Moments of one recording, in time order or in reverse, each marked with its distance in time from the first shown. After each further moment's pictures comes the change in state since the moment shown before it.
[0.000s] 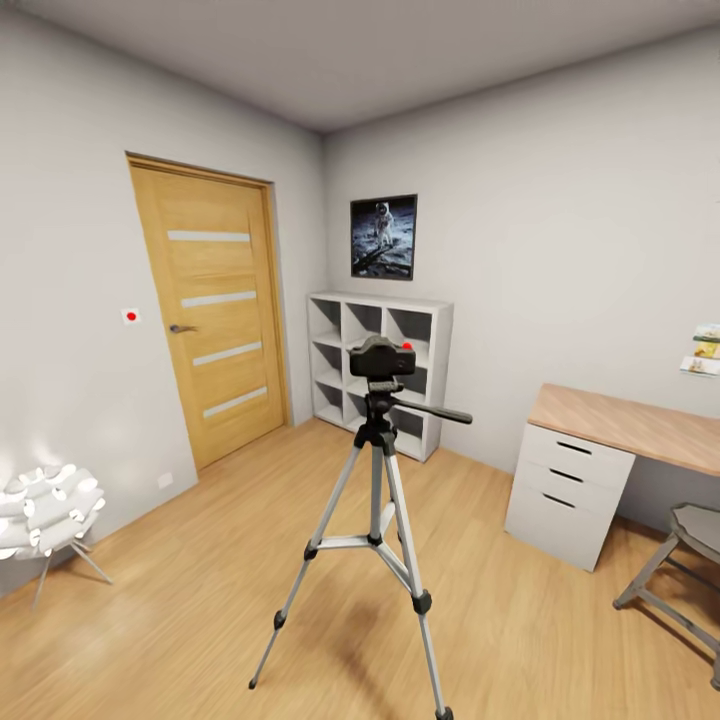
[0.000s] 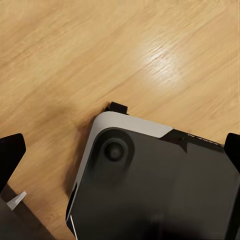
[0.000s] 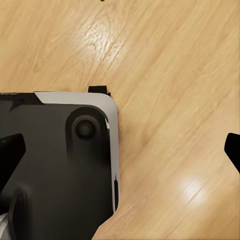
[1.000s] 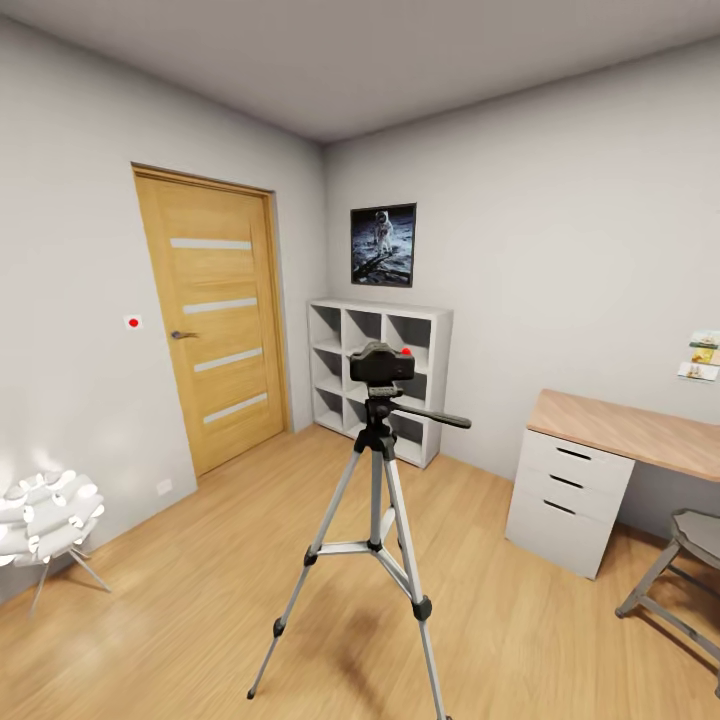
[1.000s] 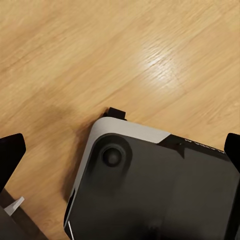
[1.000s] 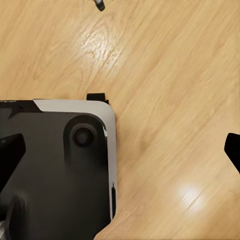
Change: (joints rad) left arm 0.001 0.000 0.000 0.000 0.001 0.000 0.000; right arm 0.000 -0.005 0.001 0.000 0.005 -0.006 0.000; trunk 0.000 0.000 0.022
